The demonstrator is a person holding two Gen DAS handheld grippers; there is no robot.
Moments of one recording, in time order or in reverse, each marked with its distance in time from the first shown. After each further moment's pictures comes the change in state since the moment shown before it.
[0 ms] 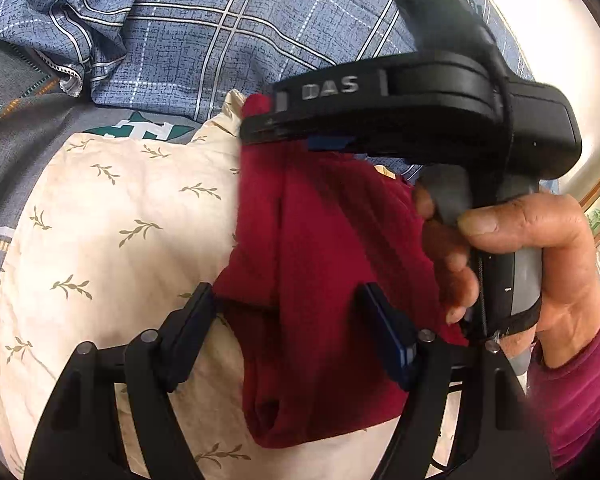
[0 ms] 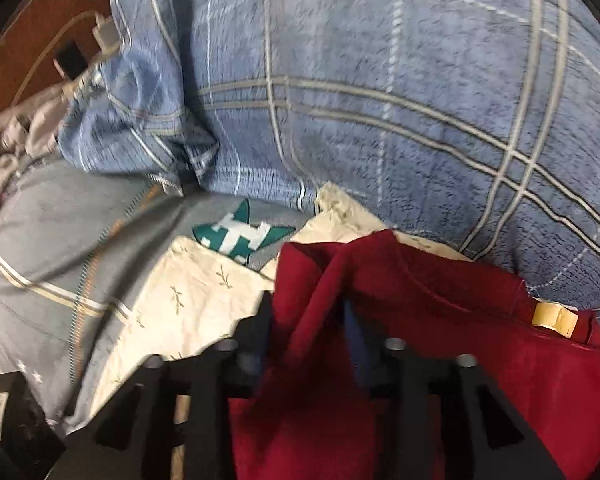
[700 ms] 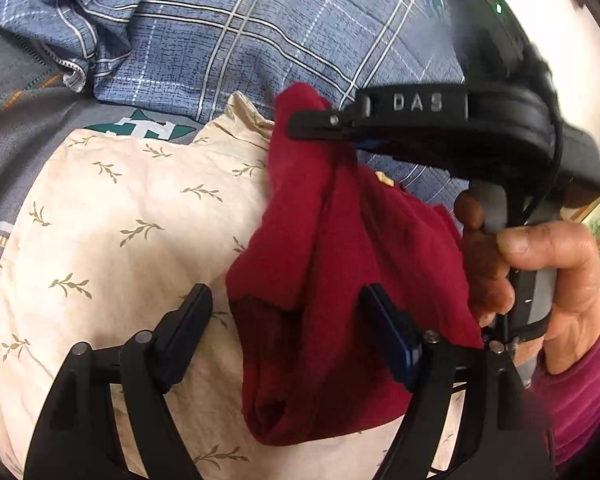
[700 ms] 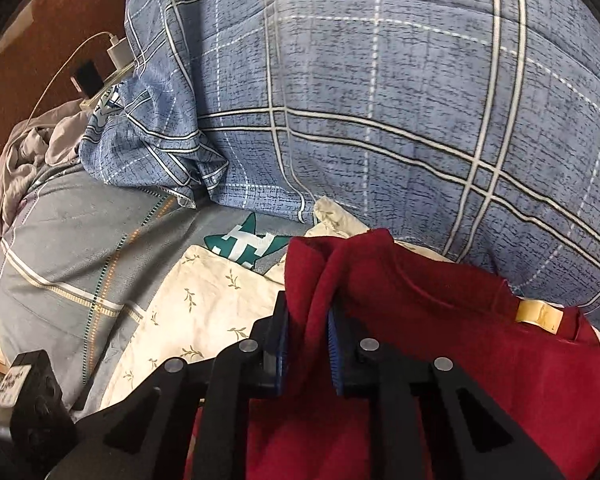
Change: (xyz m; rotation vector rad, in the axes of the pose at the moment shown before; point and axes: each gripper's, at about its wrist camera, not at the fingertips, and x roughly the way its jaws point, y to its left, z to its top) left arm 0.000 0.005 0.004 -0.043 -0.011 -0.032; right arm -0.030 -0.022 -0.006 0.023 -0.079 0.037
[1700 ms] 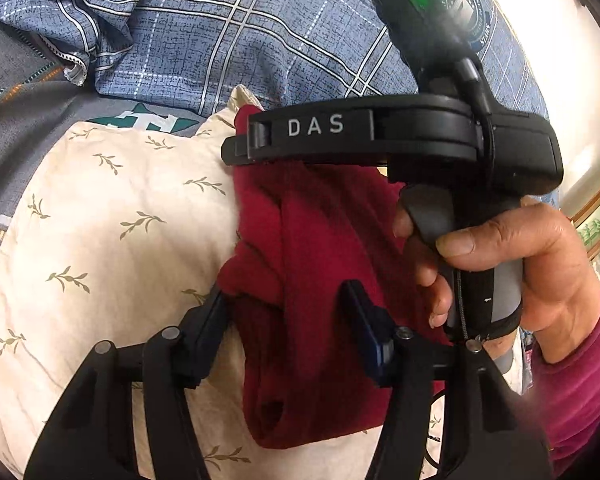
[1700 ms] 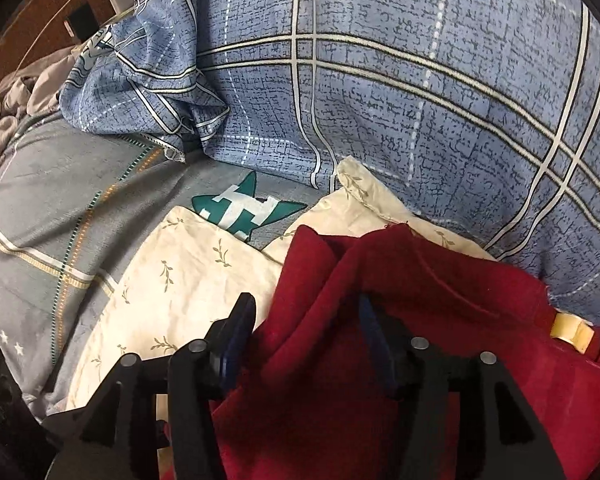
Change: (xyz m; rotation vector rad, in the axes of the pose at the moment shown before) left arm 0.007 0.002 -0.007 0.012 0.010 0.024; right arm 0.056 0.008 -0.002 -0.078 0.123 -0.009
